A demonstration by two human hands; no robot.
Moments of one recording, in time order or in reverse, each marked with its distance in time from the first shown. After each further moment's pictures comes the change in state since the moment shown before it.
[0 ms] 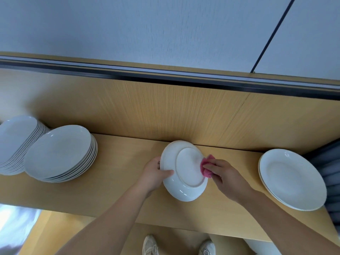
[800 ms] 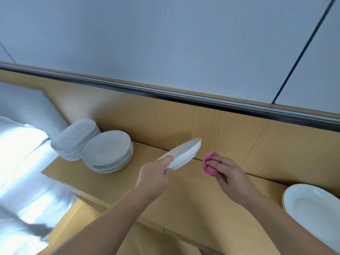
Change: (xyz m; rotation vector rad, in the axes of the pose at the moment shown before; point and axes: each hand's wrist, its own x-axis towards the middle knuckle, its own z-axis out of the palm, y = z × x) left_hand -0.097 0.051 -0.027 0.983 0.519 0.498; right_hand 0.036 -0.086 -0.048 0.112 0.150 -0.366
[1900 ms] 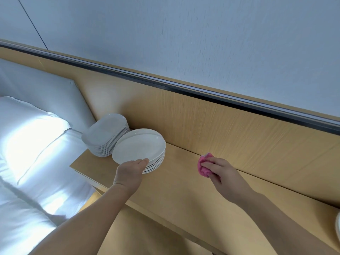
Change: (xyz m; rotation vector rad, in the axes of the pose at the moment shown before) left_hand -0.004 -0.227 -0.045 0.458 0.020 0.060; right_hand 0.091 -0.063 0.114 -0.045 -0.202 0.012
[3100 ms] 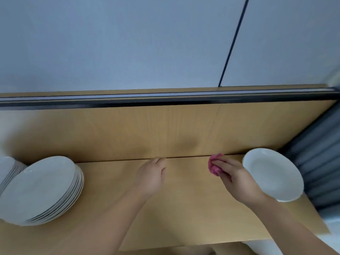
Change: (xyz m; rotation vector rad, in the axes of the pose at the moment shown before) left_hand 0.101 0.269 0.028 -0.365 -0.234 0.312; right_hand -0.181 0.101 -0.104 -0.072 0.357 0.415
